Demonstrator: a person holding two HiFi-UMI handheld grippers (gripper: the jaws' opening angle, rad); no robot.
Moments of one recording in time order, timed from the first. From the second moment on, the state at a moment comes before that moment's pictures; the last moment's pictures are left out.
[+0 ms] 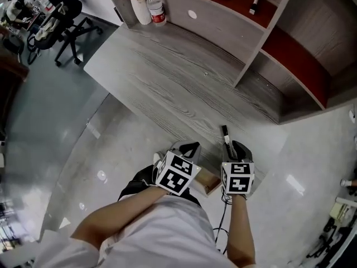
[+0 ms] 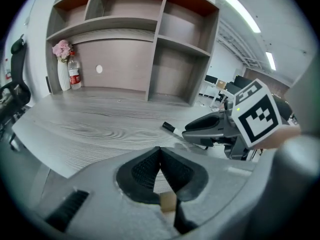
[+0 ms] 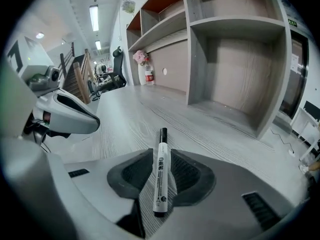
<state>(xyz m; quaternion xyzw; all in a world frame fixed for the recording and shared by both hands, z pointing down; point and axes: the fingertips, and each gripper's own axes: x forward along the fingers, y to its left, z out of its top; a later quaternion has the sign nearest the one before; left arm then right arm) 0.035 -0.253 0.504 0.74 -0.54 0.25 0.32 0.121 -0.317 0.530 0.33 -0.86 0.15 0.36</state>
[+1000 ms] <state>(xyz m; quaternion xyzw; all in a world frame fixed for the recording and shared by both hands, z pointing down) 0.006 -0.196 0.498 0.76 -0.52 0.24 0.32 0.108 -0.269 0.523 0.38 -0.83 0.17 0.38</state>
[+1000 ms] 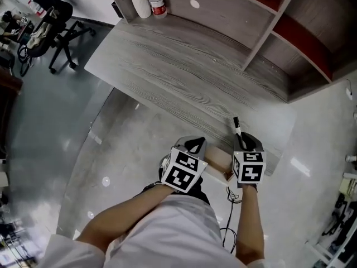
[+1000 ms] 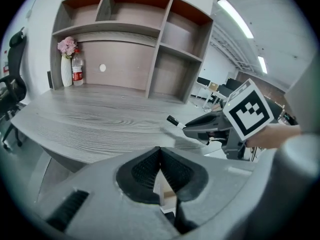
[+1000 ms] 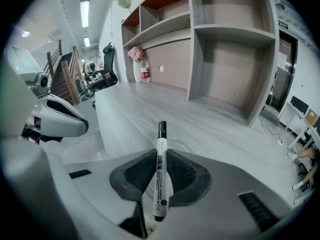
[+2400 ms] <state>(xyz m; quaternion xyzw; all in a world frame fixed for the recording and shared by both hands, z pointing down) 0.025 -0.099 0.562 0.80 -0.42 0.26 0.33 0.086 -0.106 0.583 0.44 -0.80 0.22 0.34</state>
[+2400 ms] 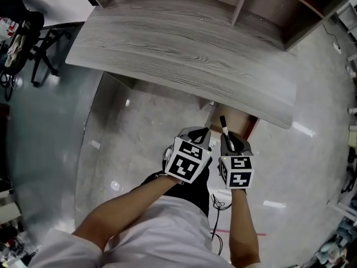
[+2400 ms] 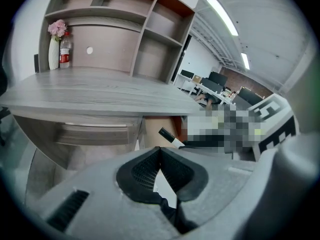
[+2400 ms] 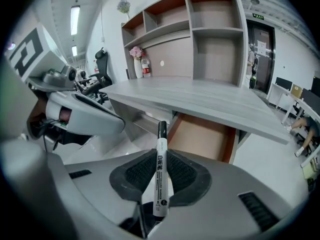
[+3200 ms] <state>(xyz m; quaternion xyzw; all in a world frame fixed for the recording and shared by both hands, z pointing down) 0.018 -0.124 0.596 0.76 -0.46 0.27 0.36 0.090 -0.170 0.669 0.41 -0.80 0.25 0.35</state>
